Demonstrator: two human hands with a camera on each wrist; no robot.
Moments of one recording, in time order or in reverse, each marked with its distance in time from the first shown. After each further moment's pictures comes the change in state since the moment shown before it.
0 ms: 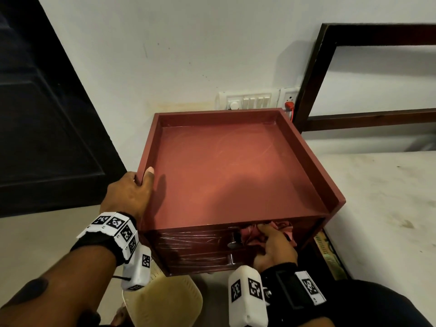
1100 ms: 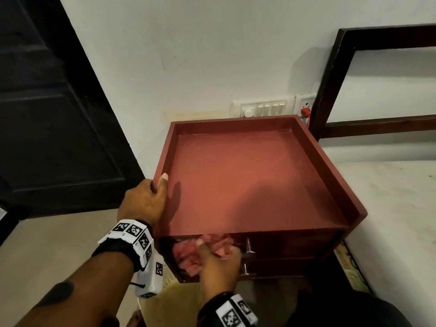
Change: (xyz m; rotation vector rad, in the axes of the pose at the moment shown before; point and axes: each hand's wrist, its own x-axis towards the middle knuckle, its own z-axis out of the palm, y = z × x) left_hand -0.006 0.006 -0.003 0.025 0.039 -0.004; right_hand -0.045 0.115 0.033 -0.323 -0.267 -0.128
